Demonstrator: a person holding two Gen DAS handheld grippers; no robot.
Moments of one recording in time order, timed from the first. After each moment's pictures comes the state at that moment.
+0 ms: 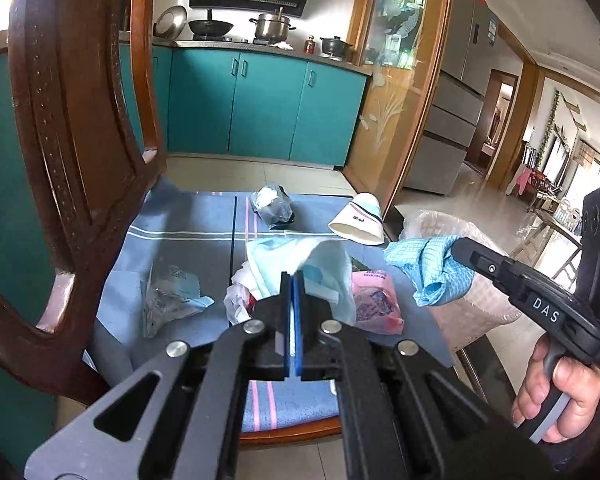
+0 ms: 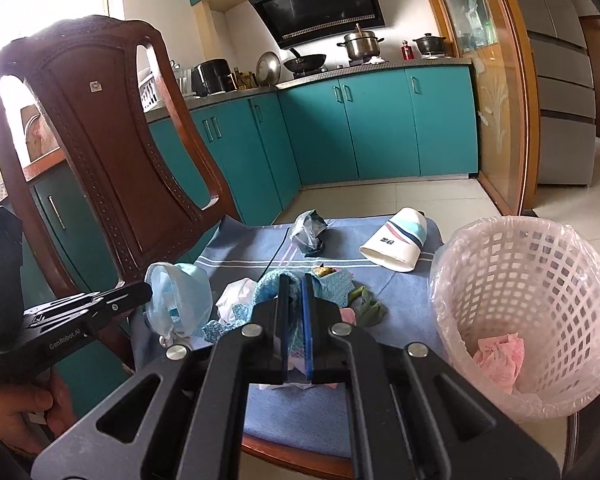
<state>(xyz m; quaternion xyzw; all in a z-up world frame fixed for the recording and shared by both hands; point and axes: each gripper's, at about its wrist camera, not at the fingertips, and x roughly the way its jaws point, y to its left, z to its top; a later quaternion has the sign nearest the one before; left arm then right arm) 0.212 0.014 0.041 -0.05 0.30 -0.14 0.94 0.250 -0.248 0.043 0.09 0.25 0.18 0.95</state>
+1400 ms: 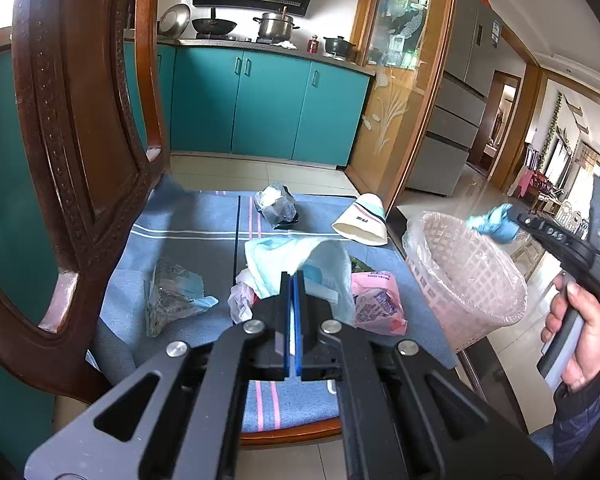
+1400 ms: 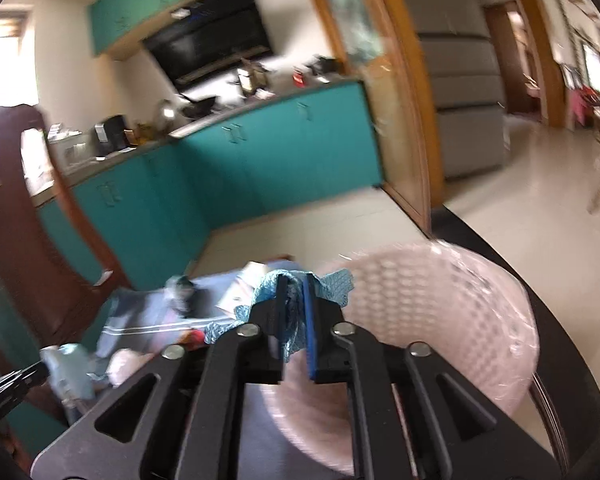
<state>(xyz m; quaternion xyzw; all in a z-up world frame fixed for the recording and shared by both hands) 0.211 0.017 0.041 -0.05 0.30 -0.13 0.94 0.279 -0.392 0.043 0.16 0.23 0.00 0.96</state>
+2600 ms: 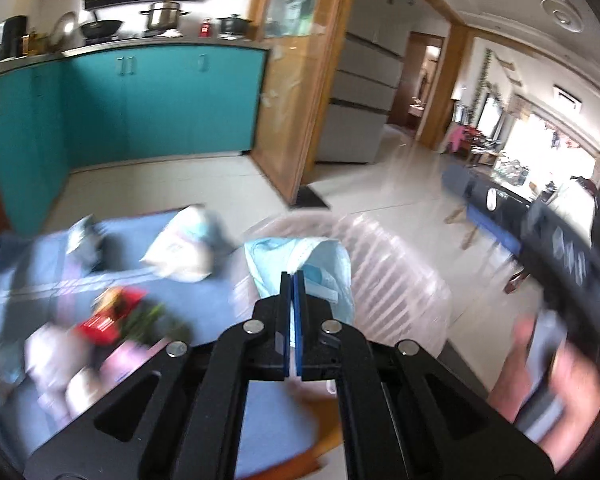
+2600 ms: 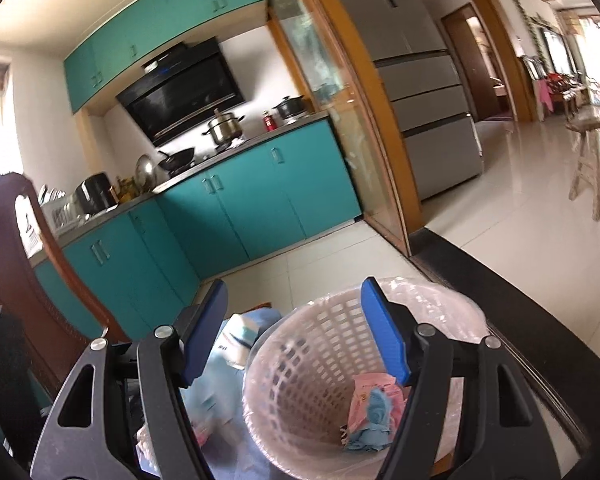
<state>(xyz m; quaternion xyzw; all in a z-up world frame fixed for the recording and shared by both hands) 0.270 -0.207 0.063 0.00 0.32 -0.29 0.90 0.242 -0.428 0.069 0.21 0.15 -0.04 0.97</state>
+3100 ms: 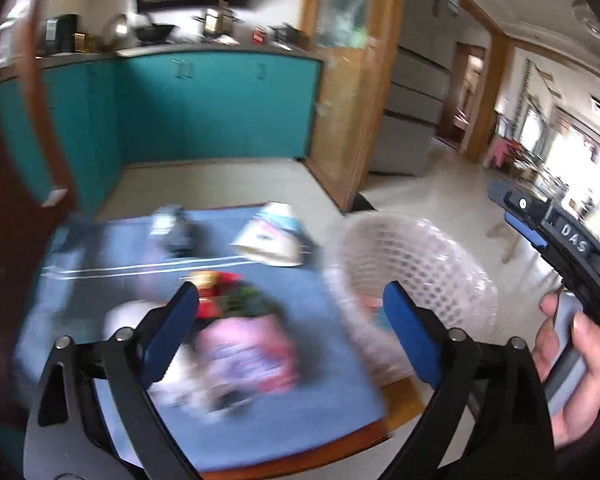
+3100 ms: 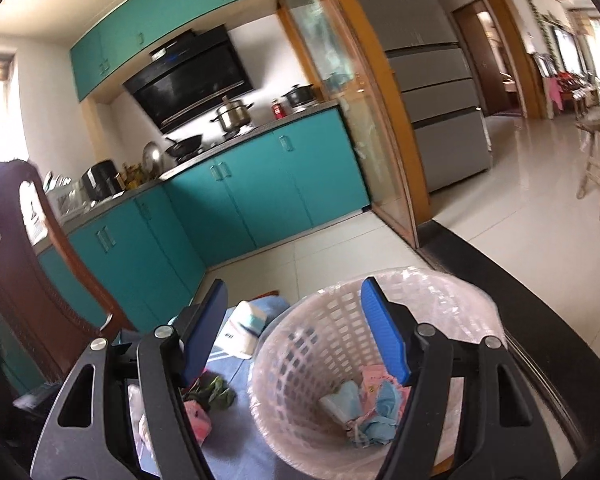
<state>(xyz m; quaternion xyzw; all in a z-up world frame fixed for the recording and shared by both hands) 0.240 -0.093 0.064 -0.01 0.30 -0.18 0.94 0.253 -0.403 0.066 0.19 0.17 -0.01 0.97</state>
